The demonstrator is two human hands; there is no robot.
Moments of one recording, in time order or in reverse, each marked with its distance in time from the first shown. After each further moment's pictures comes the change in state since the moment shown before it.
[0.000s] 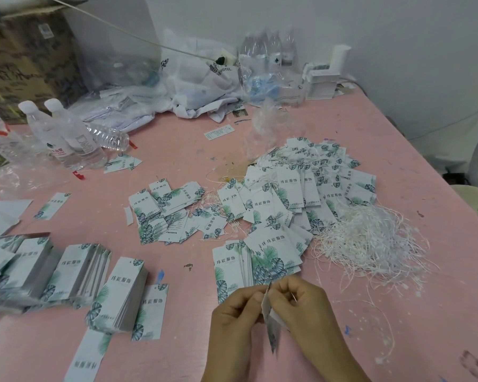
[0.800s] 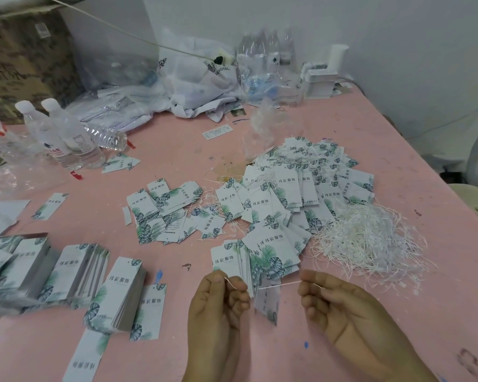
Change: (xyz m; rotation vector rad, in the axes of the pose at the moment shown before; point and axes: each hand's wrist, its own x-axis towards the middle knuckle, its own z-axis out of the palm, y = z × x) left_hand 0.007 0.029 -0.002 -0.461 0.211 -0.015; right_hand -0.004 -0.002 -0.060 1.017 -0.182 0.382
